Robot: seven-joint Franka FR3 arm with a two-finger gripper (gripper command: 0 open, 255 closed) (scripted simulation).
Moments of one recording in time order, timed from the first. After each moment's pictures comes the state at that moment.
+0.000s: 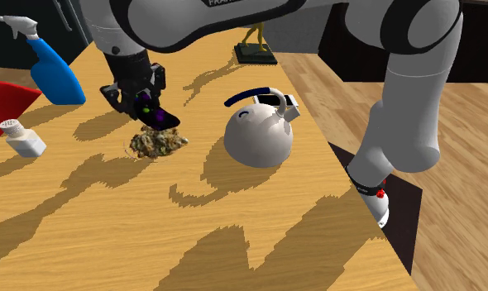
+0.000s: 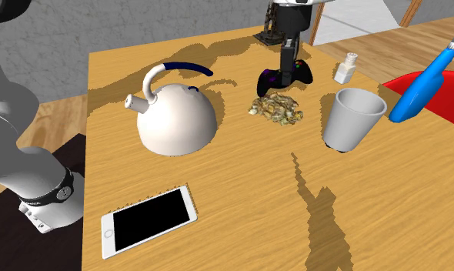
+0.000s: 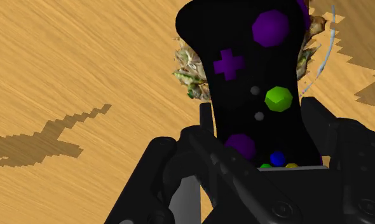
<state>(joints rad) 0.49 0.38 0.27 -1.39 -0.26 1.80 0.76</state>
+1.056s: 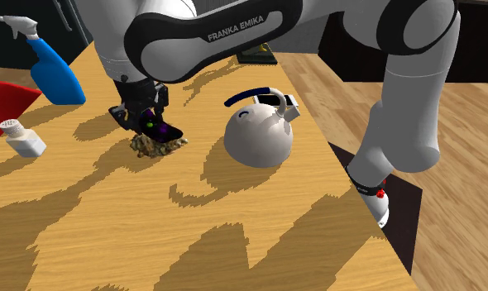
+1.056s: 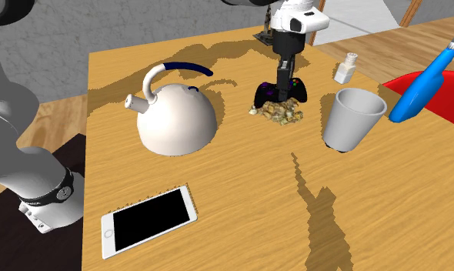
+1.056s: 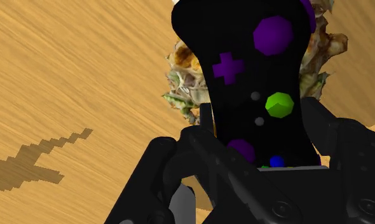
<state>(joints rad) 0.49 0.39 0.27 -1.50 -0.27 1.92 0.78</state>
